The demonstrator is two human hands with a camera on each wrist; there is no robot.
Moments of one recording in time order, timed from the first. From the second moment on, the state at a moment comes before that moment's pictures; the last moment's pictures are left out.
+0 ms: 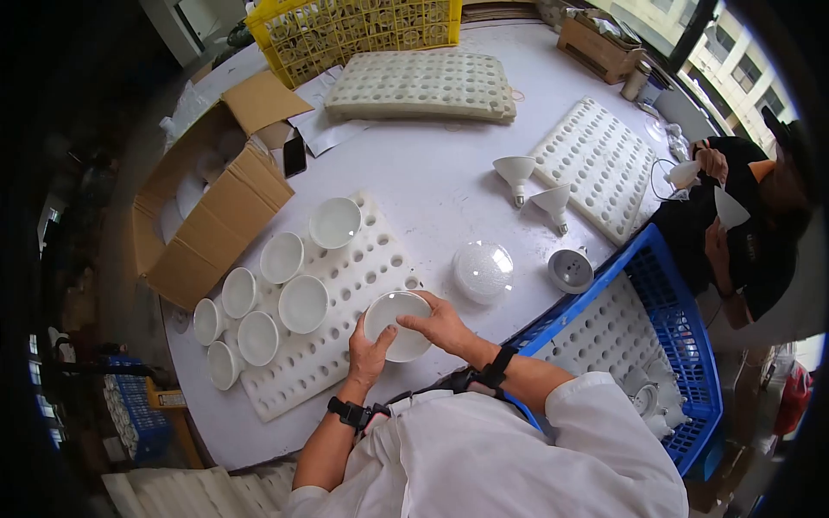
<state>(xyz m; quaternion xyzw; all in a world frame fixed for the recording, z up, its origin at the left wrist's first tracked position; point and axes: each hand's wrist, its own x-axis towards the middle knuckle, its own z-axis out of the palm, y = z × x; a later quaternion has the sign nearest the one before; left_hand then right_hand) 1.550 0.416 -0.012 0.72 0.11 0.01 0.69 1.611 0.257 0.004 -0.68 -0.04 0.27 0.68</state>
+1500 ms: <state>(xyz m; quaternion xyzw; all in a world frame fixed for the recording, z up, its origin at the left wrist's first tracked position) 1.523 0.474 -0.078 0.92 0.01 -0.07 0.37 1.675 -0.009 0.033 -0.91 0.08 -0.20 0.35</state>
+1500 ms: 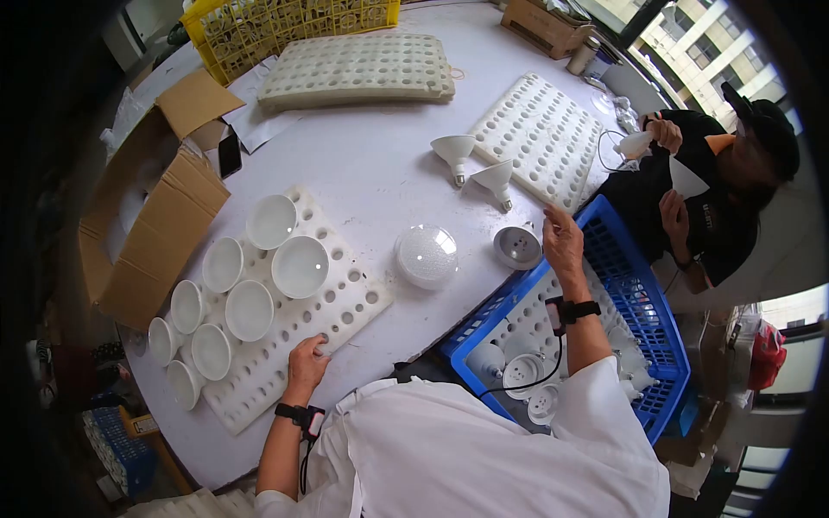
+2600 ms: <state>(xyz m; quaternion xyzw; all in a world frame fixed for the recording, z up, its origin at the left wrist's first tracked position) 1.495 0.479 -0.055 0.84 0.23 -0.08 0.49 1.729 -0.007 -0.023 -0.77 0.15 0.35 0.51</state>
